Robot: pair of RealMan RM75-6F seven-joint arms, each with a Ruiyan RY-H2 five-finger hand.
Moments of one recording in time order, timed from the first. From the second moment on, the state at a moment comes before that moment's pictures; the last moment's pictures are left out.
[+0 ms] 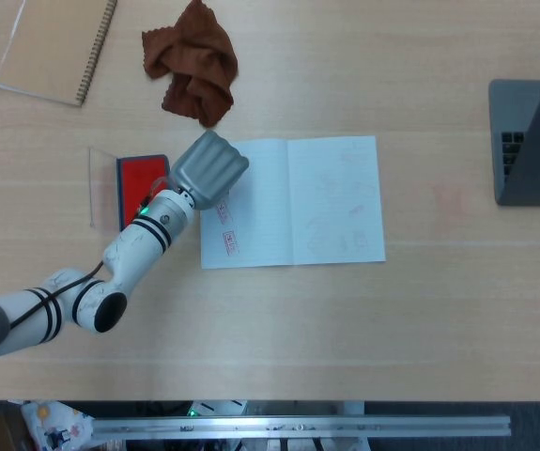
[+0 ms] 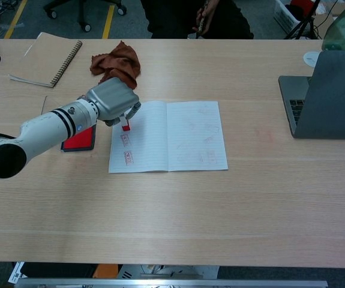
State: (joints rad) left arm -0.90 -1.72 -0.06 -1.17 1.09 0.70 0.70; right arm 0.01 -0.98 -0.03 -1.58 -1.53 1.43 0.21
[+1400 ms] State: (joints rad) left arm -0.76 -1.40 0.04 -1.63 1.33 1.02 0.55; right arm 0.02 -0.99 -0.02 -1.58 -1.56 1.44 0.23
